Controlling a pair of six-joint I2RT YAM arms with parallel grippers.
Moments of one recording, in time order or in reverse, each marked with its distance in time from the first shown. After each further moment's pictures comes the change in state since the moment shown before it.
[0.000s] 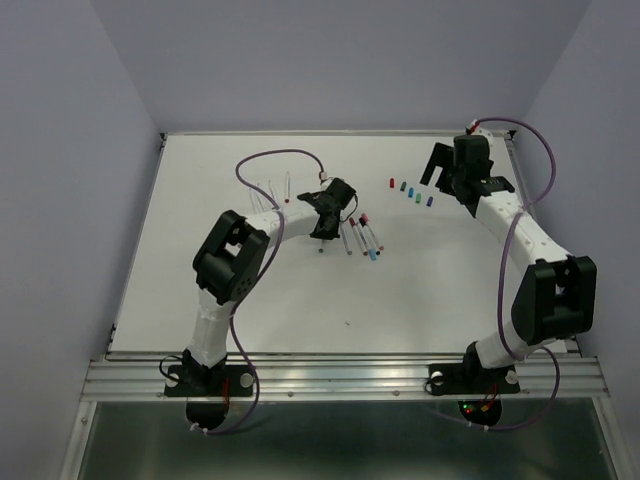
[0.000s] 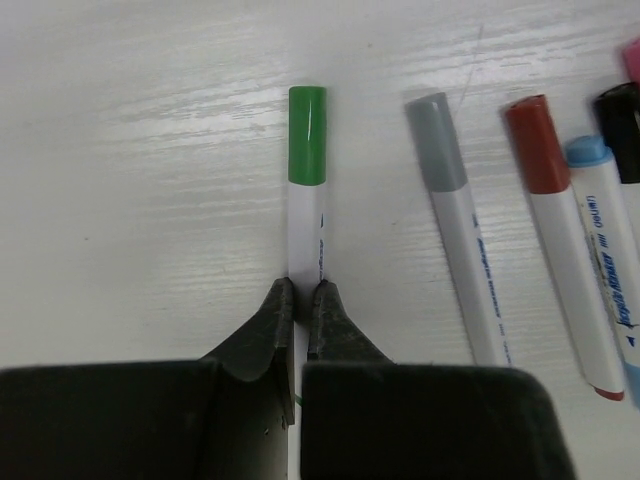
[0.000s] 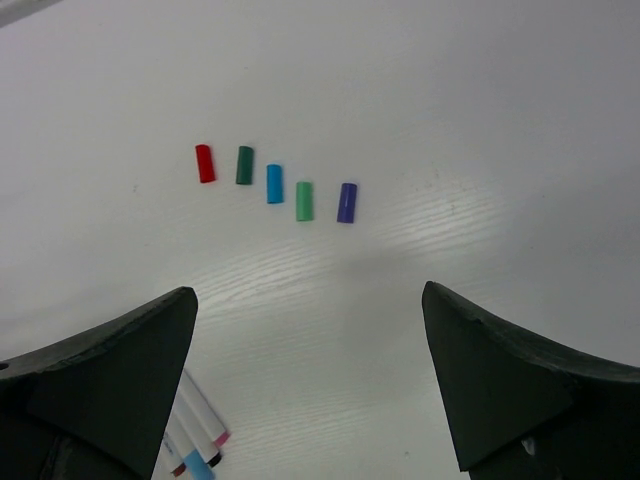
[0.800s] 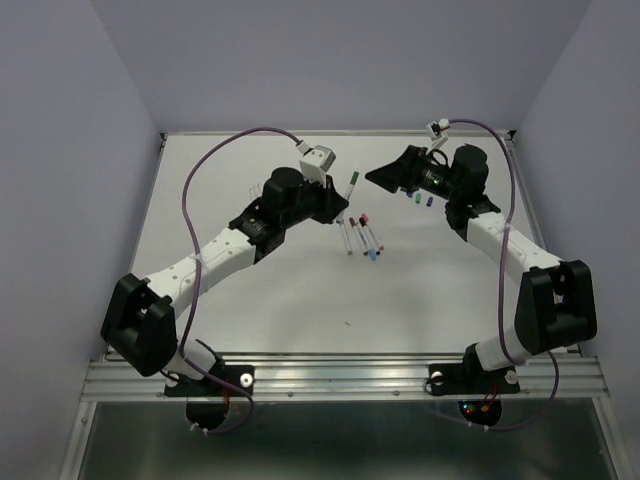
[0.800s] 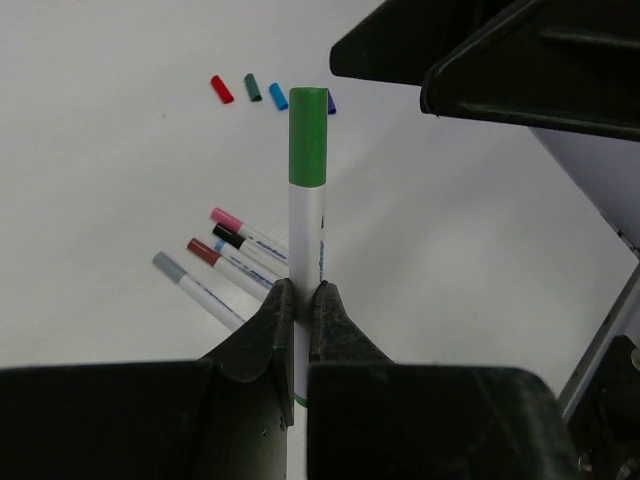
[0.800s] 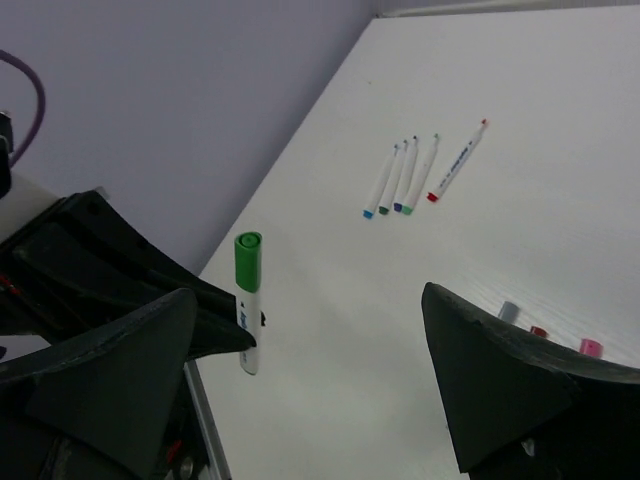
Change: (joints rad) left arm 0.037 -0.652 -0.408 0.551 0.438 0.165; right arm 0.061 -0.066 -0.227 0.727 -1.037 0.263
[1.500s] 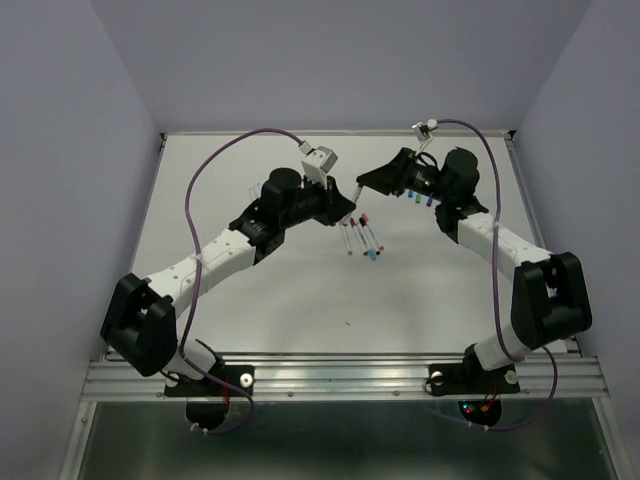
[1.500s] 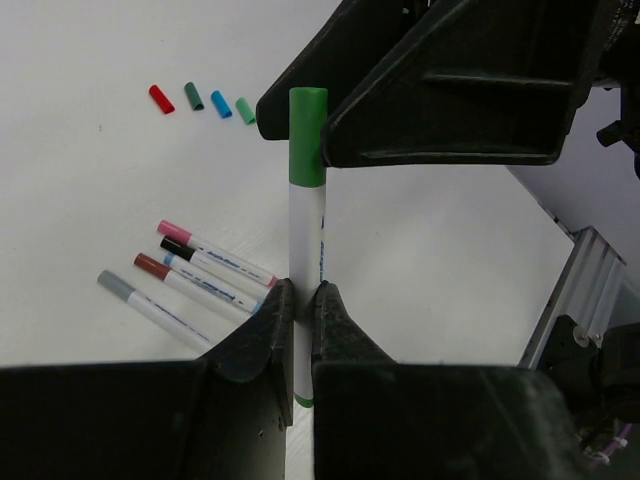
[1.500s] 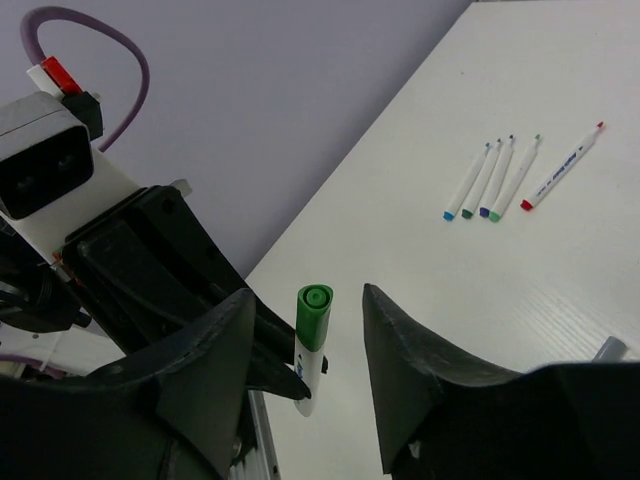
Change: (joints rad) left arm 0.000 0.000 -0.027 0.077 0.144 -0.045; right arm 0.067 0.040 -0.020 0.231 -0.092 0.168
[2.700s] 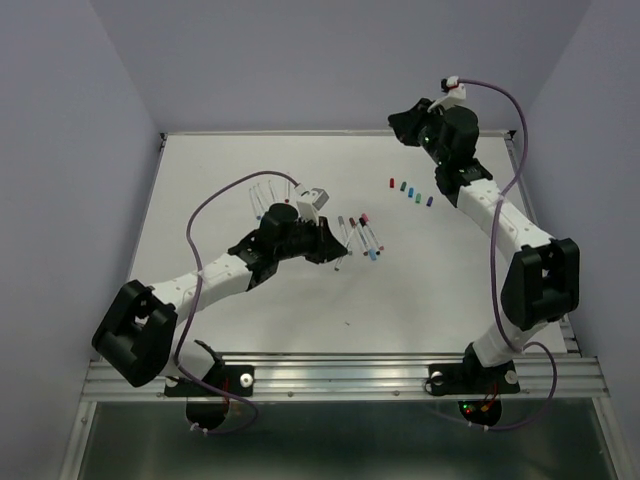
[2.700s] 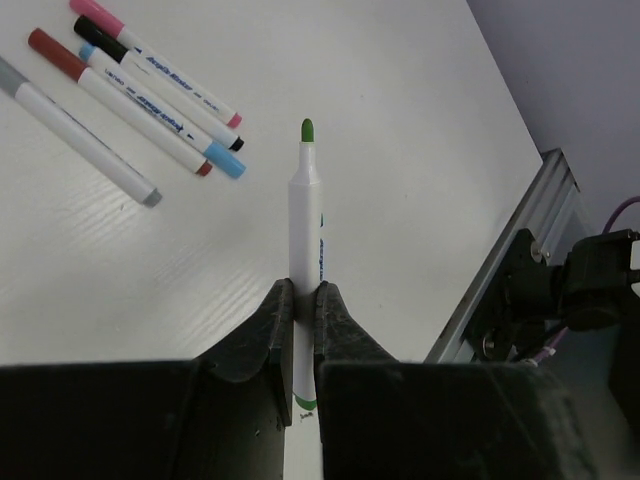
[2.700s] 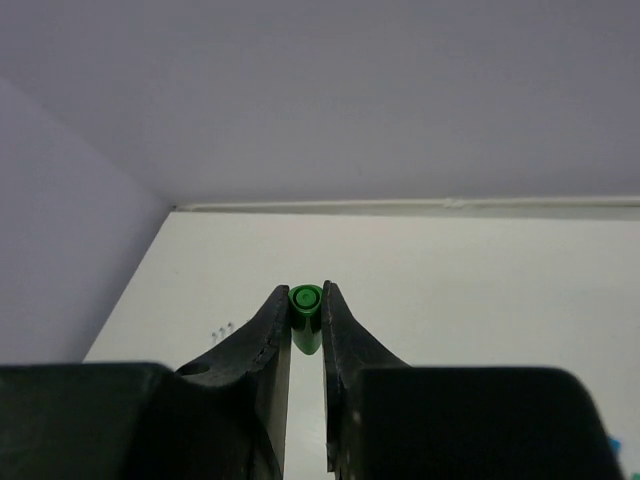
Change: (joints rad) left arm -0.008 -0.066 -0.285 0.060 0.074 -0.163; right arm 0.005 0.118 0.360 -0.346 0.654 -0.351
